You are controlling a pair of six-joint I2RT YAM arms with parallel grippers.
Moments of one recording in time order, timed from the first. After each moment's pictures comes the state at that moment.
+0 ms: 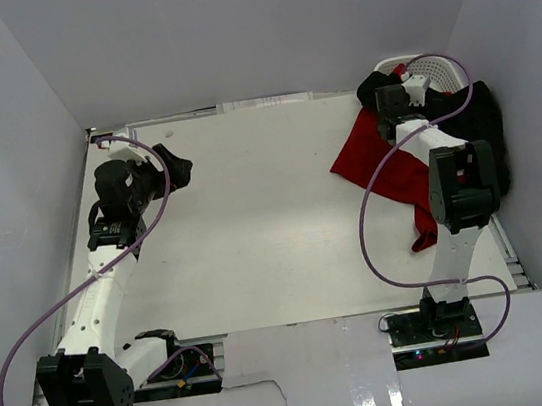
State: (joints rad) left arm -0.10 1.09 0.92 -0.10 0.19 -0.39; right arm 0.10 1.94 1.39 -0.18 0.87 0.13
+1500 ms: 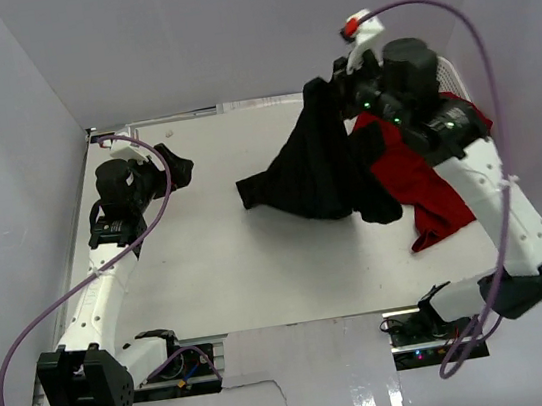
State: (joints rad) left arm -0.10 1.11 0.92 -0.09 0.20 -0.38; right arm 0.52 1.31 1.84 -0.60 -0.10 0.02
